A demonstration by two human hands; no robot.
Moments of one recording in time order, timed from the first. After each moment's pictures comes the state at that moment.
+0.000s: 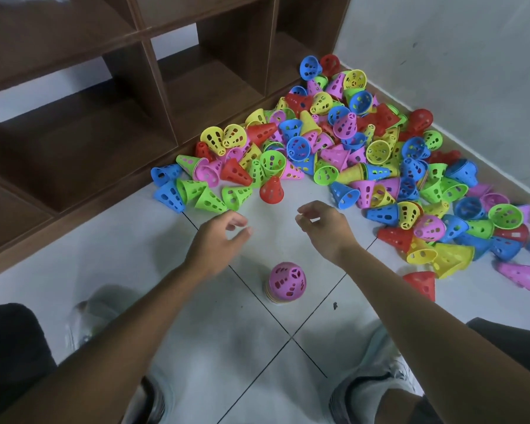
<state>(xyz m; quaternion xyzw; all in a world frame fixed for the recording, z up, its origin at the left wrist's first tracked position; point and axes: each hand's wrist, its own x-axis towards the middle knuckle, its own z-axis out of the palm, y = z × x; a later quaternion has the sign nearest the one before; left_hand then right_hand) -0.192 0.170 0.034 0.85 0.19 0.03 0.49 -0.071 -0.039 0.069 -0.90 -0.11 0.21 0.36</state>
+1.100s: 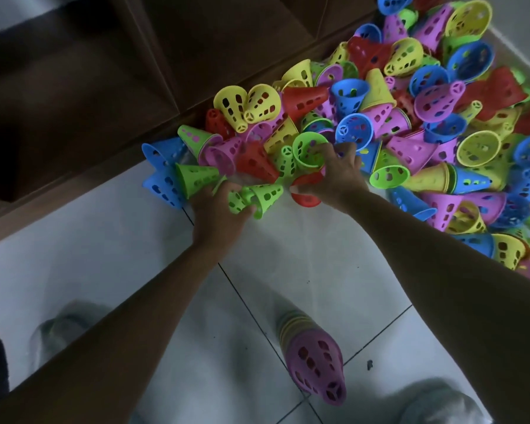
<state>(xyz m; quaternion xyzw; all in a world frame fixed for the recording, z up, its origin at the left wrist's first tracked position) -0.082 0.228 -0.073 0.85 0.38 0.02 0.36 0.103 0.071 -0.057 -0.94 -0.23 0.20 0.18</state>
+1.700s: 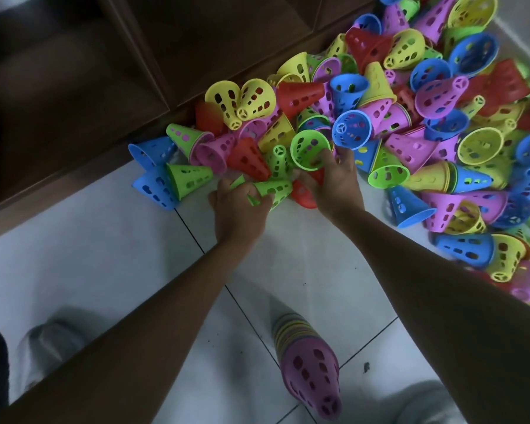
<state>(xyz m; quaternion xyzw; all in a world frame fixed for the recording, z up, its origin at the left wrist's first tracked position) -0.047 0.193 -0.075 0.81 0.42 0.06 0.40 0.091 0.064 -0.079 -0.93 -0.24 0.11 0.25</state>
